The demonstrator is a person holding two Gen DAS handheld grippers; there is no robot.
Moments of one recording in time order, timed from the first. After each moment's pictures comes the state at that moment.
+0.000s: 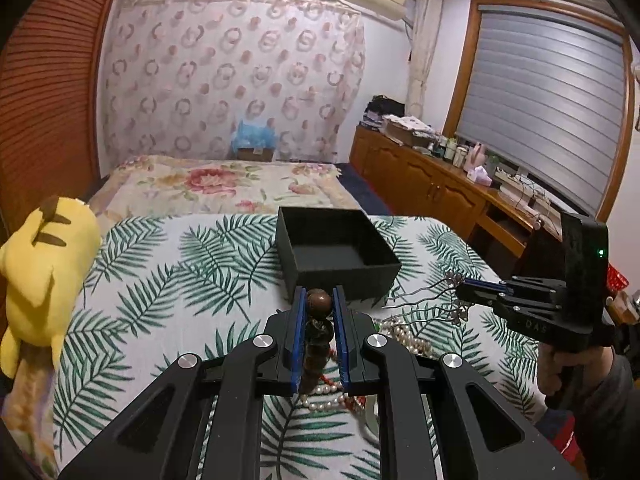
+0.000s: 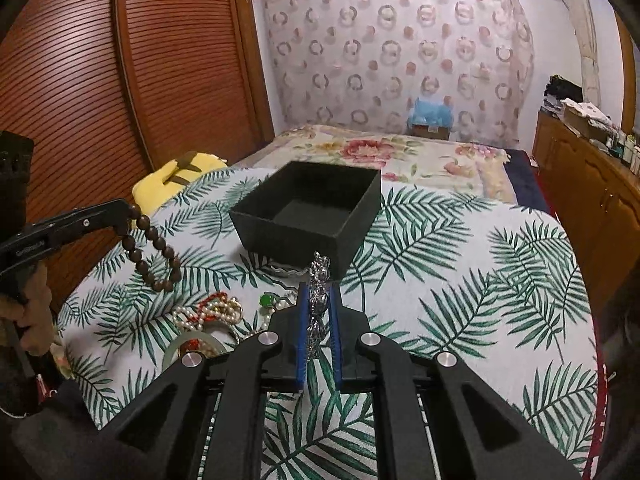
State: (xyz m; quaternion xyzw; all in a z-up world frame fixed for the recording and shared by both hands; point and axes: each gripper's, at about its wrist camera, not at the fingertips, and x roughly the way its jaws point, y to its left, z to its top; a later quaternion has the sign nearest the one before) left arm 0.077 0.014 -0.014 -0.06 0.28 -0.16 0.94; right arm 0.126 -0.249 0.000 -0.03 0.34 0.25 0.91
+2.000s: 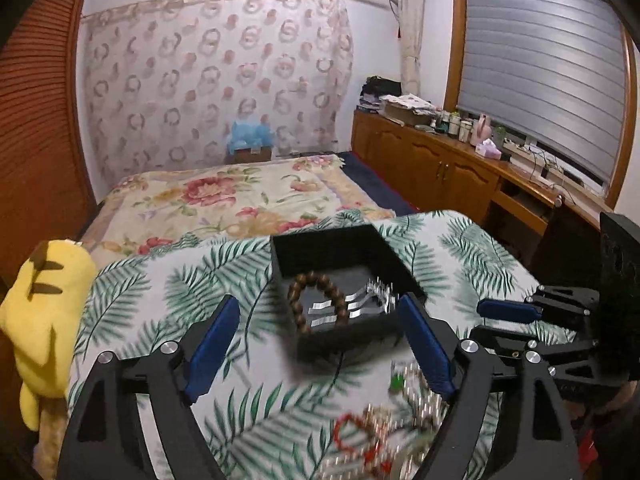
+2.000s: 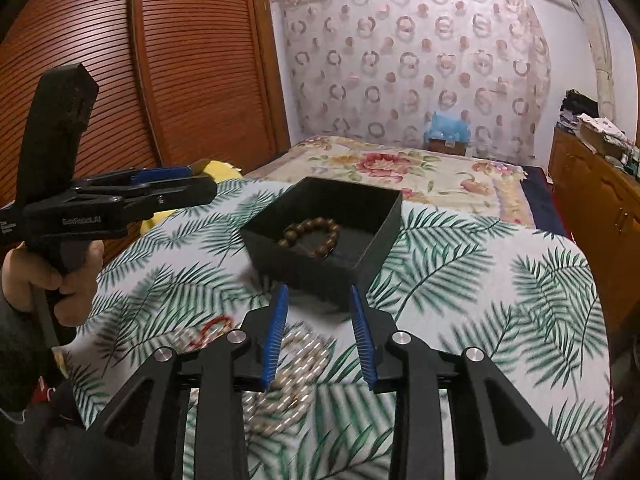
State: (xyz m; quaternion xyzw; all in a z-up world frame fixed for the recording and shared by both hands) left arm 0.137 -0.026 -0.008 0.01 0.30 -0.15 0.94; right arm 0.134 -0.232 -0.007 -0.03 0.32 0.29 0.90
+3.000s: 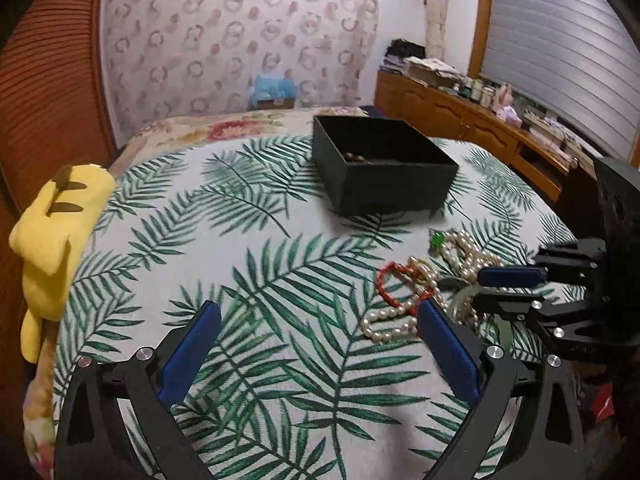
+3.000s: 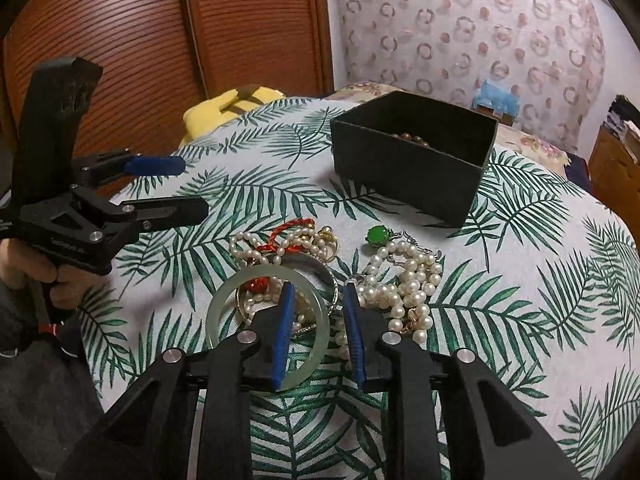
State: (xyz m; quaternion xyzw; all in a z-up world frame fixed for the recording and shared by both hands) left arm 0.078 0.013 -0.080 0.01 0.38 -0.12 0.92; right arm 0.103 -0.180 -0.057 -0.11 0.40 0.34 0.84
